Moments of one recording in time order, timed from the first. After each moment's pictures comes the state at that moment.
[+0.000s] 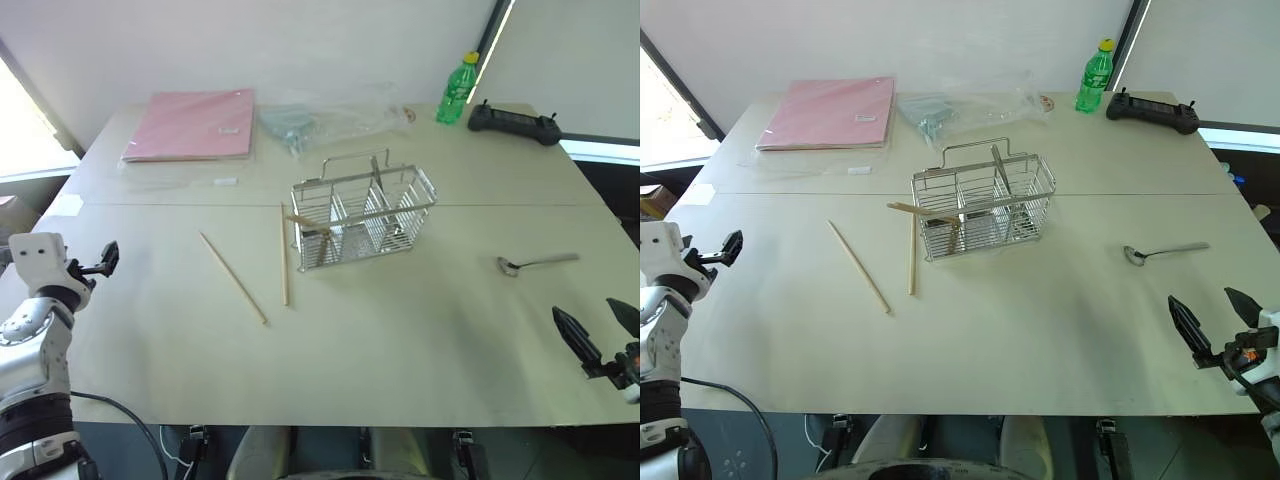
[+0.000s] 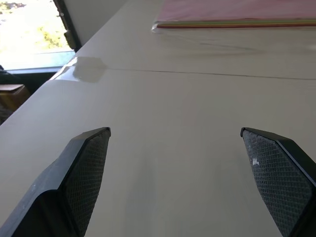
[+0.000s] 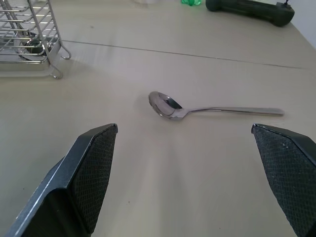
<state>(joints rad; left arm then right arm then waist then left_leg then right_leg) -0.17 0.60 0.51 0.17 -0.37 0.34 -0.35 0.48 -0.52 -0.75 -0.33 0.57 0.24 0.65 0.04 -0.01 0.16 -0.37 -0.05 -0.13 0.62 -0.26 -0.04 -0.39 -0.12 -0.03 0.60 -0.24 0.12</state>
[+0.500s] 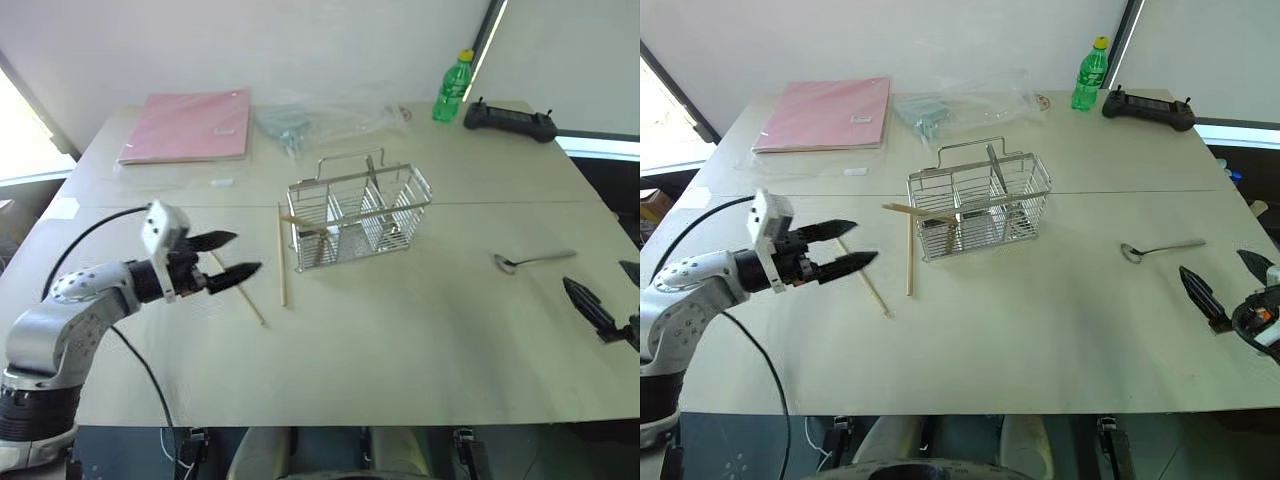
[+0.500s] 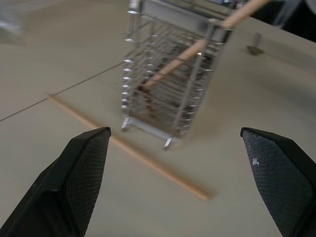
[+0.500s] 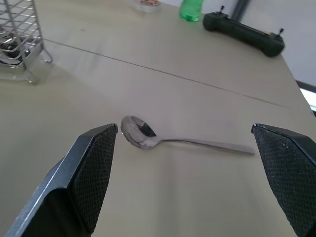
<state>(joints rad) -0.24 0.77 0.14 -0.34 -0.72 0.71 -0.92 0.33 -0.77 -0.72 -0.20 0.50 0.24 0.73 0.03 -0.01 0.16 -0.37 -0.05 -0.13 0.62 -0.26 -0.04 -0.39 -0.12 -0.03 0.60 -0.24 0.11</state>
